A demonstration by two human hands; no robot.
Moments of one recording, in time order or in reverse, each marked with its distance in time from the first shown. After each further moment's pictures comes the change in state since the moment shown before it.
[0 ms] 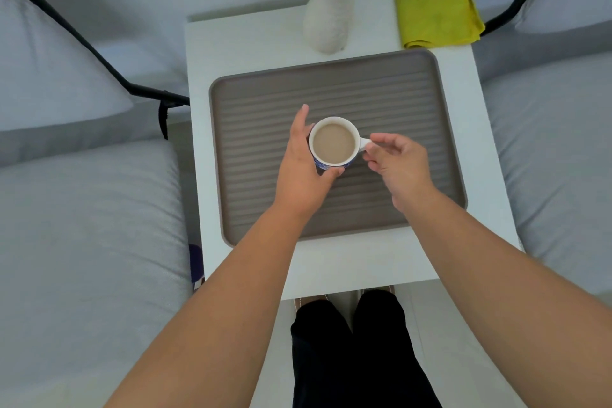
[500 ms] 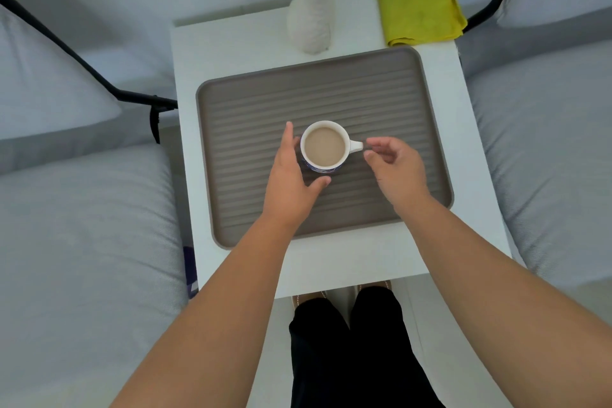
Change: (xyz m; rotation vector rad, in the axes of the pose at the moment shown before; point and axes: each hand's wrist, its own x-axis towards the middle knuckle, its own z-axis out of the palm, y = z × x) left_hand -0.014 -0.004 0.006 0.093 -0.034 -0.112; right_hand 0.001 0.014 -0.025 -0.286 0.013 -0.159
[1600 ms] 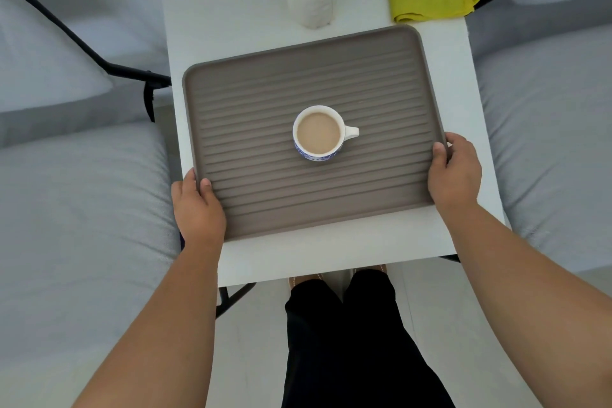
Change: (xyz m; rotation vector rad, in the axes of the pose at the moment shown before) left_hand -0.048 -0.099 -0.070 0.226 0.452 -0.361; right_hand 0.008 0.059 -0.066 -0.476 0.285 -0.095
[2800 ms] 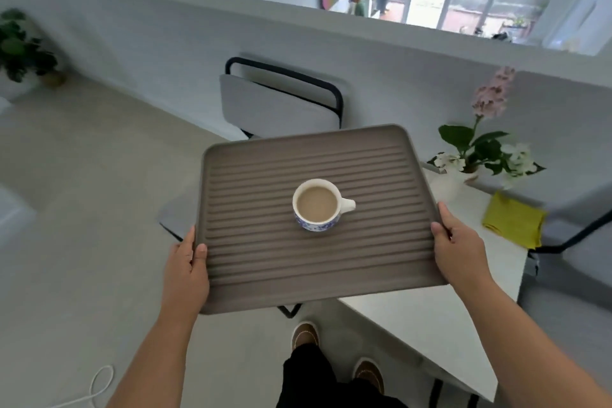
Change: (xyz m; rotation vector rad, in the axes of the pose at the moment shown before) left_hand -0.276 -0.006 -0.343 -0.203 0.497 -0.231; right_hand -0.143 -0.256 -0.216 0.094 -0.562 -0.626
